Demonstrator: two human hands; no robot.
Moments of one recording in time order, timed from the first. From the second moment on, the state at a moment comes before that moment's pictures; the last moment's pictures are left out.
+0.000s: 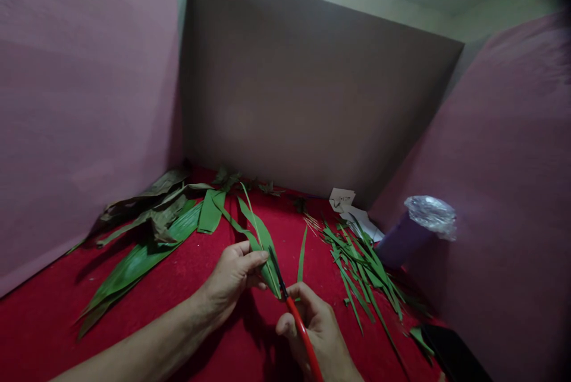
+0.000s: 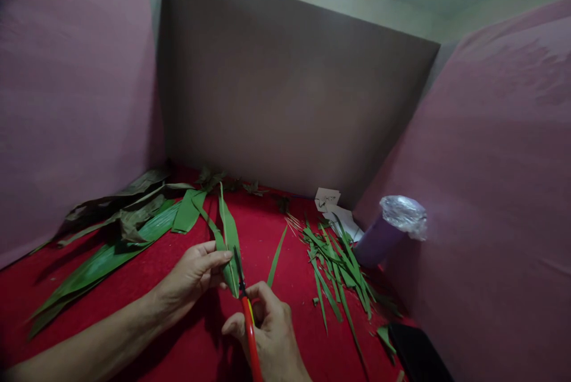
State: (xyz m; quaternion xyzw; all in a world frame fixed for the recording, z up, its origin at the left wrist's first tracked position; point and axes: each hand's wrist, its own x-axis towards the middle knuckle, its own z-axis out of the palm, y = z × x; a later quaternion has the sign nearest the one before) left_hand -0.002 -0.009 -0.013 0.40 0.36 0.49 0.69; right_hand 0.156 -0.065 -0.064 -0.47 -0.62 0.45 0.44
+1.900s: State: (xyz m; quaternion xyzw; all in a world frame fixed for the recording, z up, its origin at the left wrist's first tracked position) left_hand -0.008 -0.003 -0.007 0.38 0.32 0.56 0.66; right_hand 0.151 -0.069 -0.056 -0.48 -0.62 0.44 0.44
